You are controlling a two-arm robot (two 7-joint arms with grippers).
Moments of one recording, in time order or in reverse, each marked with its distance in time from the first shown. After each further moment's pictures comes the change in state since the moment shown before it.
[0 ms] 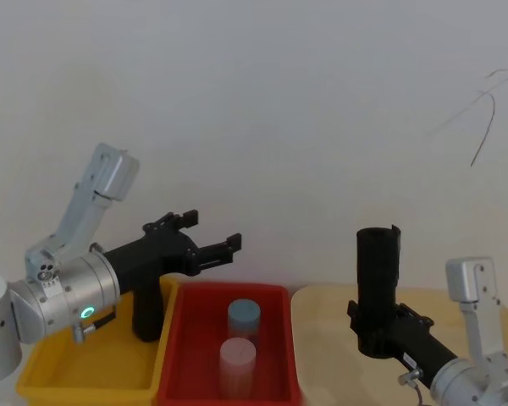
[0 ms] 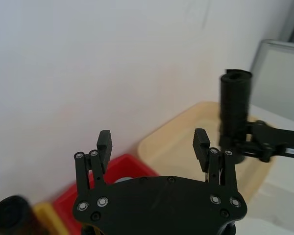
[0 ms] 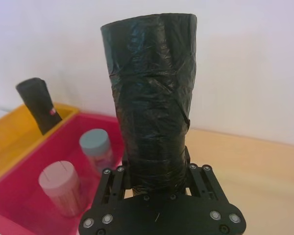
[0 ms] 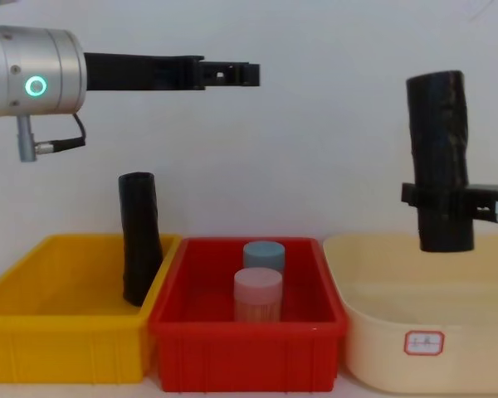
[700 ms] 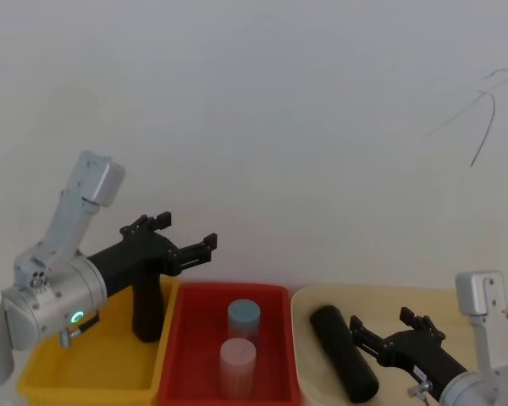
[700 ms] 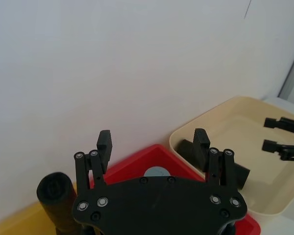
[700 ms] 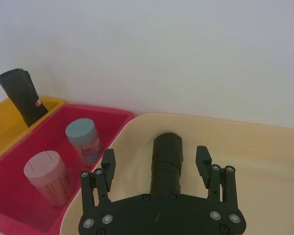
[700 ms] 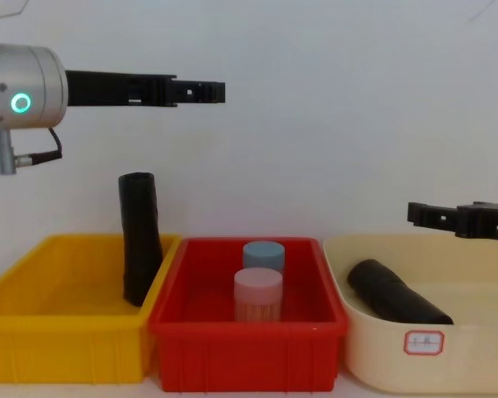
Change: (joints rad) left arm 0.018 0.008 -0.014 0.009 0.039 -0.011 0.099; right arm -0.034 0.002 0.020 -0.008 -0.005 0.009 -0.025
